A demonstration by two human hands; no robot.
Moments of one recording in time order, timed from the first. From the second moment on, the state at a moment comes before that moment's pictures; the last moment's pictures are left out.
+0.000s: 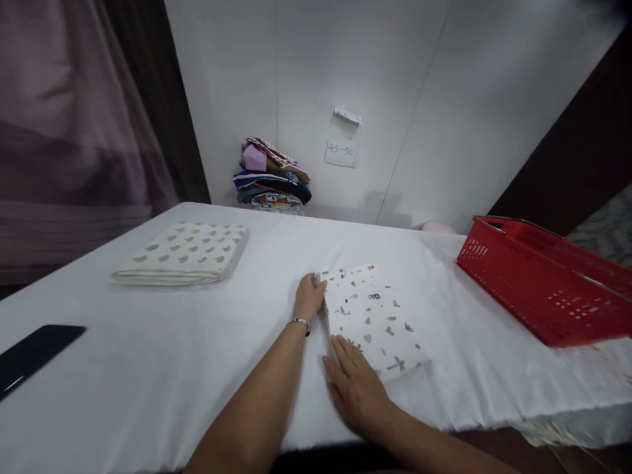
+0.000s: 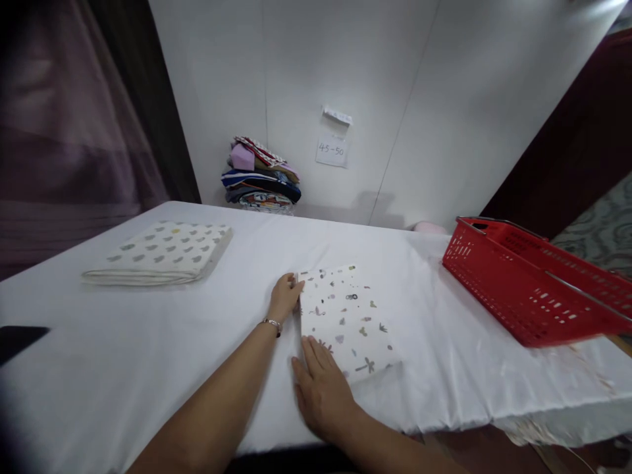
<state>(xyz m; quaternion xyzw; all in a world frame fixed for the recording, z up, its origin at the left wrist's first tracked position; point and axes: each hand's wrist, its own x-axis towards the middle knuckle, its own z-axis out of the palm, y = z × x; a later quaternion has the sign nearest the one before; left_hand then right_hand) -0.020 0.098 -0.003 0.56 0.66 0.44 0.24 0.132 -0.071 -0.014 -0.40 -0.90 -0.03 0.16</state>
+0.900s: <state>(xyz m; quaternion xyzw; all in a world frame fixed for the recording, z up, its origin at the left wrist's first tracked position) 0.017 0.054 0.011 0.72 0.67 0.14 0.14 0.134 -0.100 -0.009 -0.38 -0.91 0.03 0.19</state>
